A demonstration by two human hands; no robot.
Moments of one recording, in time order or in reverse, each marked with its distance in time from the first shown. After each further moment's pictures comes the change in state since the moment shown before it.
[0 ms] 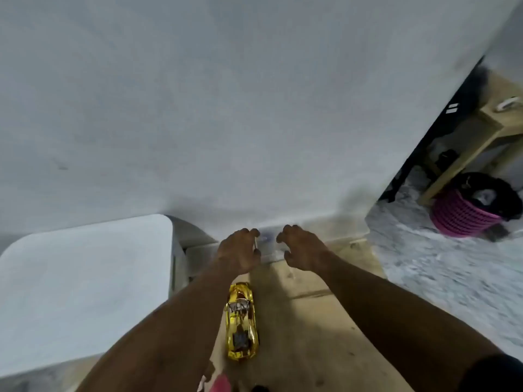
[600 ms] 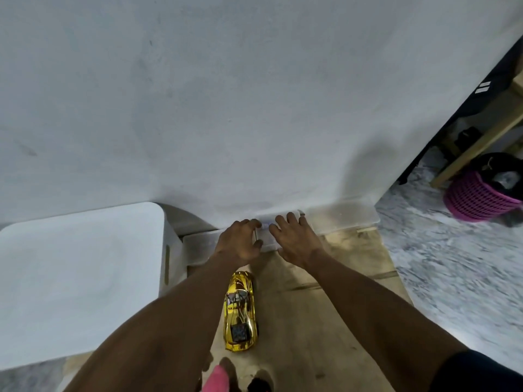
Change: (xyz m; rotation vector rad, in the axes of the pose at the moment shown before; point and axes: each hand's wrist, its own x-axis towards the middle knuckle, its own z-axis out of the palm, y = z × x) left_hand 0.017 -0.014 0.029 -0.083 0.064 -0.020; right_hand 0.024 0.001 0.034 -0.581 0.069 -0.159
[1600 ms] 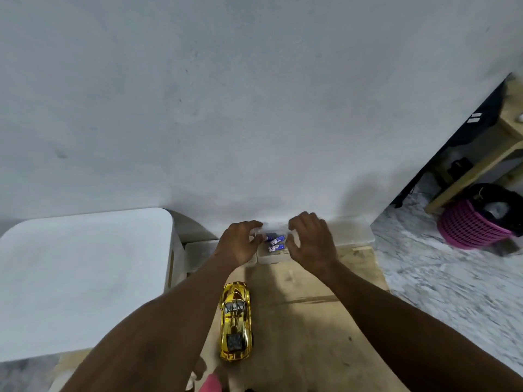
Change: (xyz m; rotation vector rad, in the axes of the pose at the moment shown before) left_hand 0.006 0.004 -0.020 -0.251 0.154 -0.028; right_hand -0.026 0.026 -0.037 0.498 0.521 0.213
